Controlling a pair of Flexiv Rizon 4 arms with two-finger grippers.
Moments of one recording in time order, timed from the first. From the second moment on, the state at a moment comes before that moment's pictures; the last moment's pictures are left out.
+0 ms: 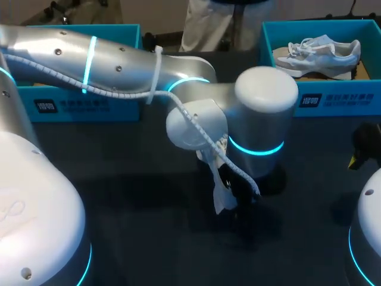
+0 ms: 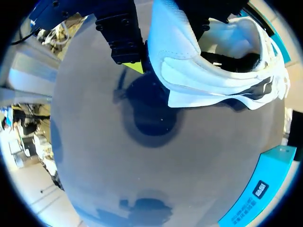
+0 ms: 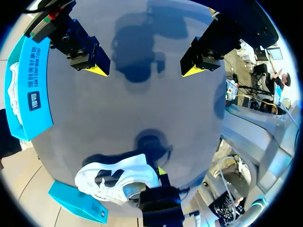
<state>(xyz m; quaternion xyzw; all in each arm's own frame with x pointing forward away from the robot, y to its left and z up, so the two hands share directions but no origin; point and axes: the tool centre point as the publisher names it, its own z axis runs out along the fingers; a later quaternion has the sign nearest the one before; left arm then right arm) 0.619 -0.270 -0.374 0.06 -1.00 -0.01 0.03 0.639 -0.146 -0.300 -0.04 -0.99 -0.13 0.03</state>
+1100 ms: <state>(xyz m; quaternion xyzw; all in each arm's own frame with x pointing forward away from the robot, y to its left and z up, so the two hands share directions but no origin) 0.815 -0.092 -0.161 -0.11 -0.99 -0.03 0.03 0.639 -0.146 -0.300 -0.04 -0.99 -0.13 0.03</state>
